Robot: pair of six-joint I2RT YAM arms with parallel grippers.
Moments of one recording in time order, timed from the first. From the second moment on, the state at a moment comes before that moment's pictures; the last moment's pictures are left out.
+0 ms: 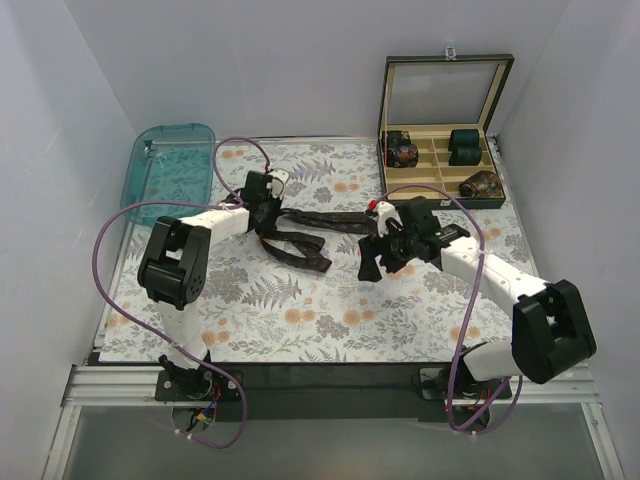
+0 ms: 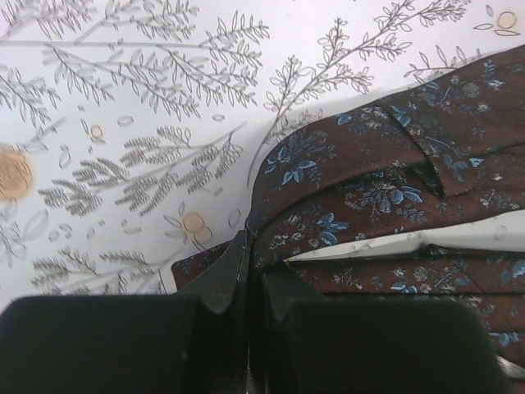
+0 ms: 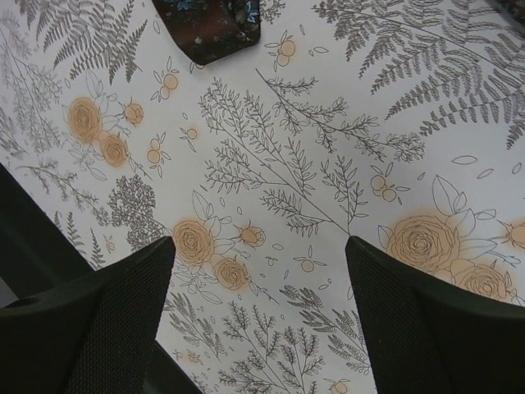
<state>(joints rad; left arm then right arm) -0.35 1.92 1.18 -0.06 -0.05 0.11 0.47 1.35 0.89 -0.45 -0.46 0.02</state>
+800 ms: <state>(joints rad) -0.37 1.63 1.24 -0.52 0.01 -0.37 0.68 1.70 0.96 -0.10 -0.33 -0.07</state>
